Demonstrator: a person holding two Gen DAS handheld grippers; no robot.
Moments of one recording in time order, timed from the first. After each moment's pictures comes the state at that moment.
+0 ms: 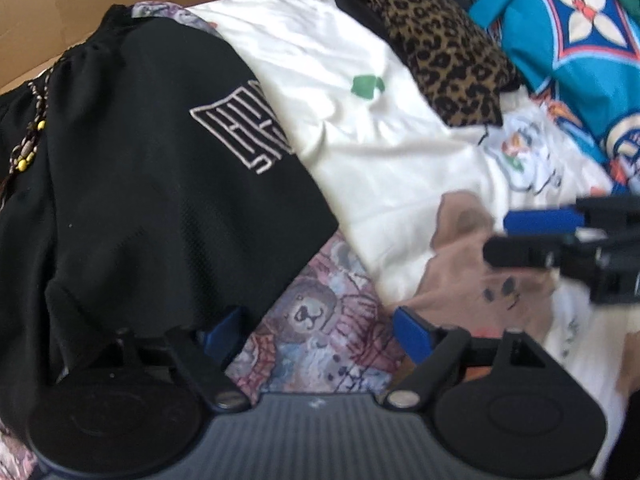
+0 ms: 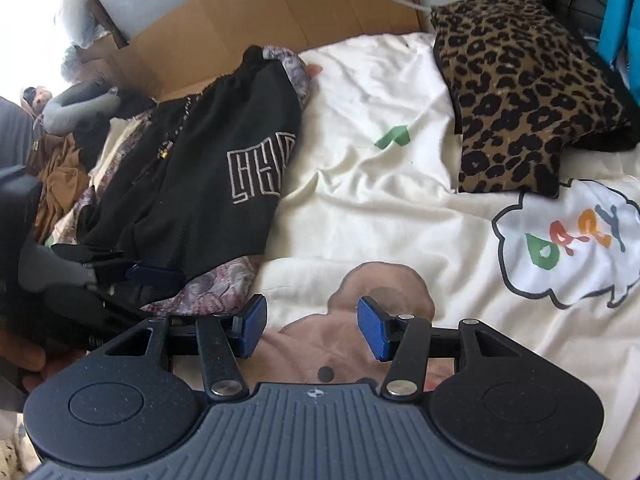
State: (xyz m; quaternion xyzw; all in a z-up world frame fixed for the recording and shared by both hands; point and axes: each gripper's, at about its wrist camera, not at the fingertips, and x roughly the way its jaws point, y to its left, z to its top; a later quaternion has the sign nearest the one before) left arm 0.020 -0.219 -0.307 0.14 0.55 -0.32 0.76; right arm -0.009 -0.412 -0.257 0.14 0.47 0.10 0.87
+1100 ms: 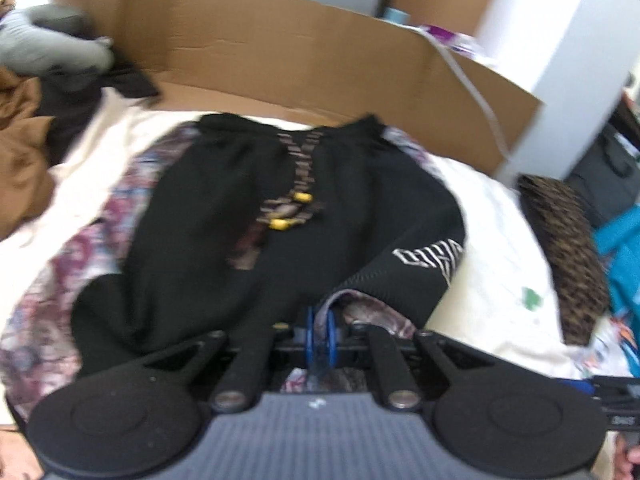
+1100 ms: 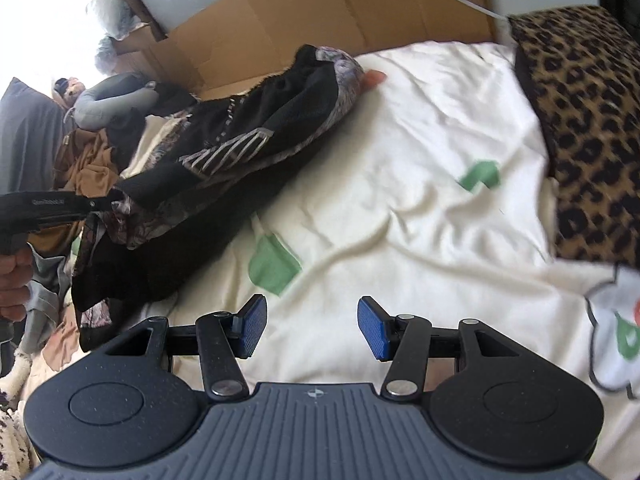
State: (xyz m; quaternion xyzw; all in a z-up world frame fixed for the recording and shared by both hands) left arm 0.108 -0.034 -0.245 -0.05 0.46 -0.13 0.88; right arm 0.055 -0.376 -0.257 0.15 0.45 0.17 0.86
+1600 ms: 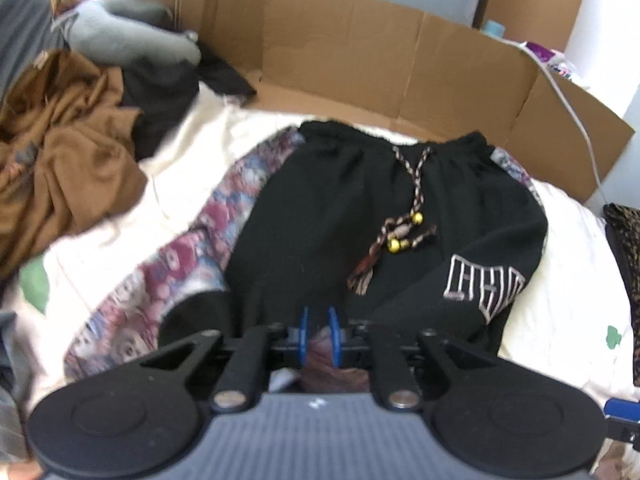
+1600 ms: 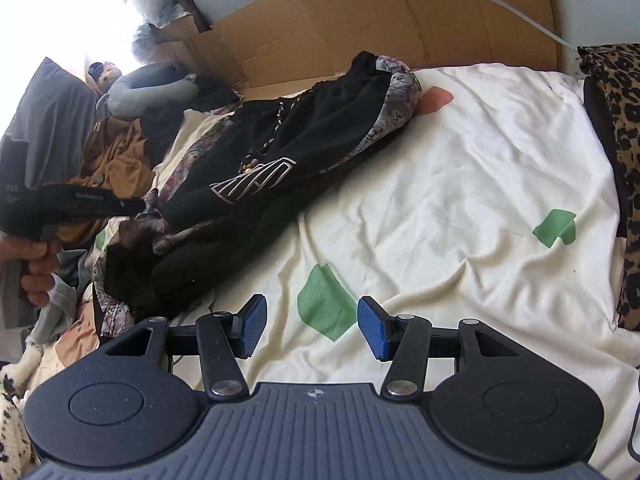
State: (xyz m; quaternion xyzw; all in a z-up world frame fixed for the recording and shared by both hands) left arm 0.124 -0.003 -0.243 -0.04 0.46 -0.02 0.89; right arm 0.083 -0.342 -0.250 0.13 0.44 0.22 0.86
